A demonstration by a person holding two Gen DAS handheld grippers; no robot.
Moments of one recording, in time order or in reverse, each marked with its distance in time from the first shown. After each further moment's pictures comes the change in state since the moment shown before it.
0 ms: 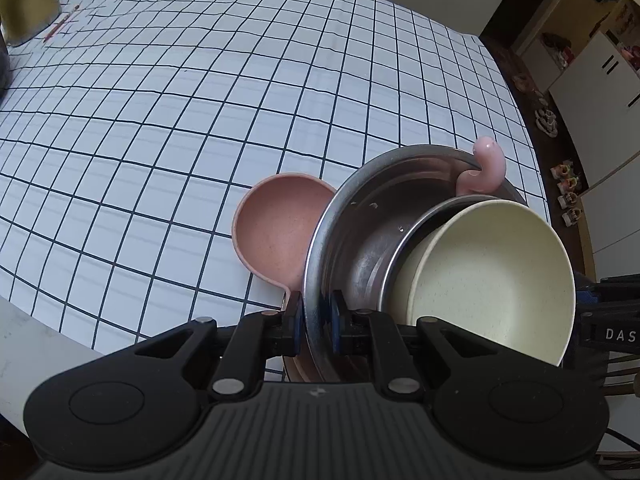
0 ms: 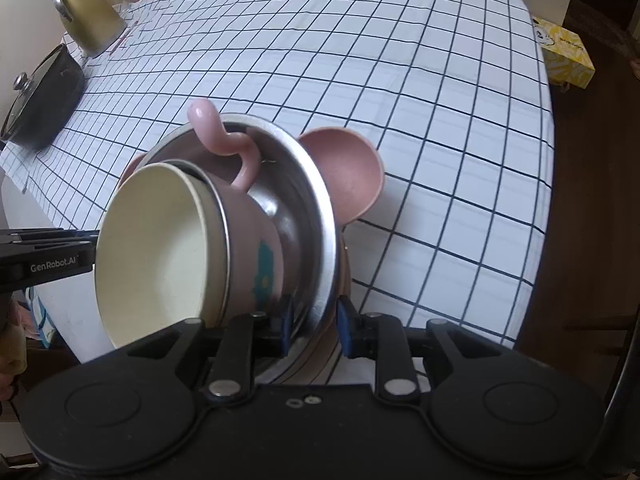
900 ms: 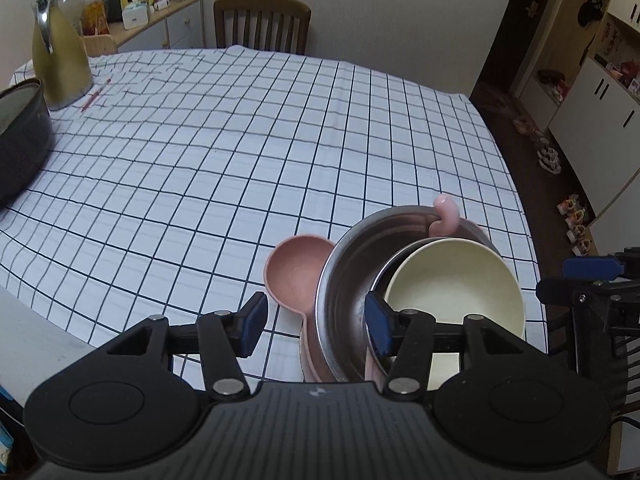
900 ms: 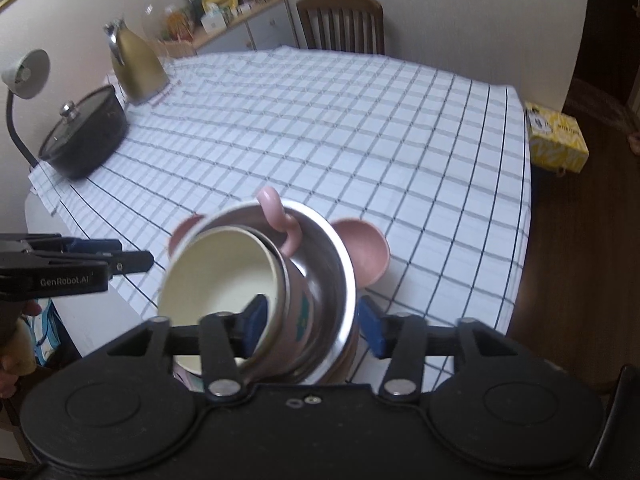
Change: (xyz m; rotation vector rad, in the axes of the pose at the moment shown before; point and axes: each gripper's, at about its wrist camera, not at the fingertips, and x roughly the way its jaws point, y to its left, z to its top) left arm -0.079 -0.010 -0.018 0.045 -0.225 0.065; right arm -0.070 0.023 -0.015 -0.118 -0.278 0.004
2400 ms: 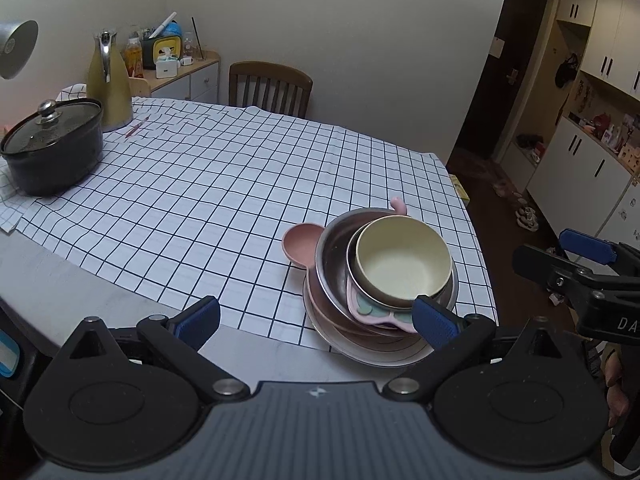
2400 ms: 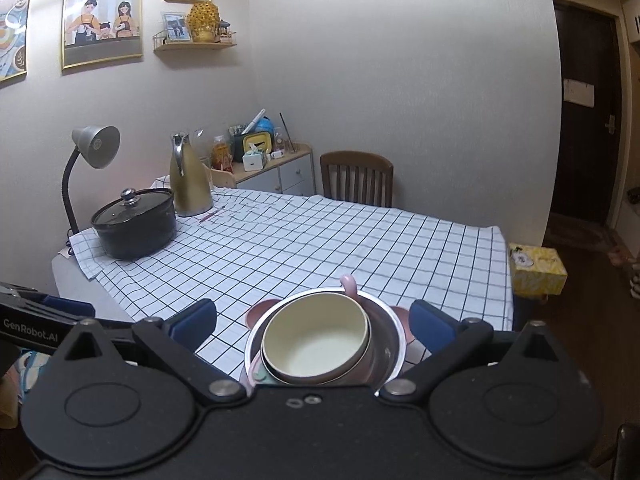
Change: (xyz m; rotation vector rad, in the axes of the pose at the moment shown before) left arm -0.128 0.011 -0.105 -0.058 -0.228 -0.039; right arm -0.096 0.080 -0.096 -0.100 -0.508 -0.045
